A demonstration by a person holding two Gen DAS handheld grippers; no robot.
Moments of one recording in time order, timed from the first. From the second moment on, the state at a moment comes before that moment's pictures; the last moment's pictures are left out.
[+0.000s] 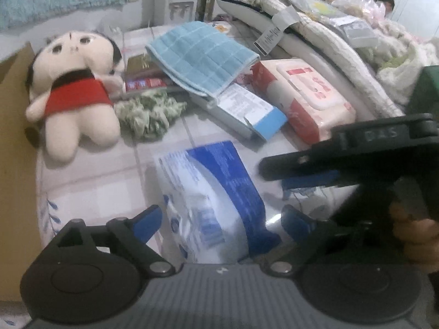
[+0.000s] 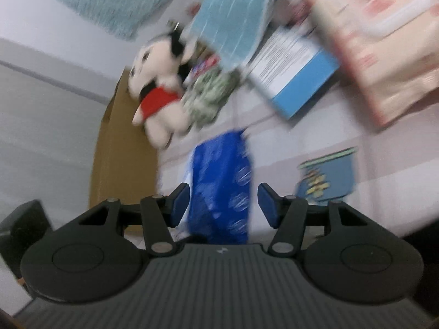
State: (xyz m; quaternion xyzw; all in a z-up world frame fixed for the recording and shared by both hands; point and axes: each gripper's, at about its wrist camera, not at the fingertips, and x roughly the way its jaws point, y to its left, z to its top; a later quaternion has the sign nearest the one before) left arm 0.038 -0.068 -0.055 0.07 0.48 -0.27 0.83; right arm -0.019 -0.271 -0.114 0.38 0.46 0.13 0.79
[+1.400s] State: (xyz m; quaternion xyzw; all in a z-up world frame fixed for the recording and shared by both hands) left arm 0.030 0.009 -0.061 -0.13 0.46 -0.31 0.82; right arm 0.033 -0.224 -0.075 0.21 0.48 0.06 0.85
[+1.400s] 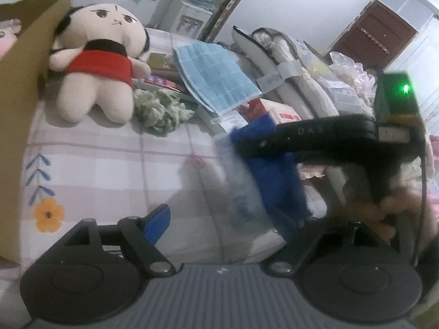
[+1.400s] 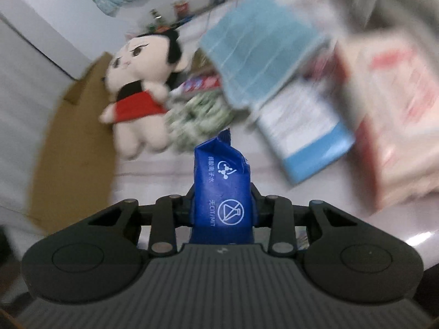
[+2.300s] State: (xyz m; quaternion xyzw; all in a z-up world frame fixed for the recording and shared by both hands) left arm 0.045 0.016 -0.081 -0.10 0.51 -0.27 0.81; right arm 0.023 -0.220 -0.118 0.38 0.49 0.14 0.78
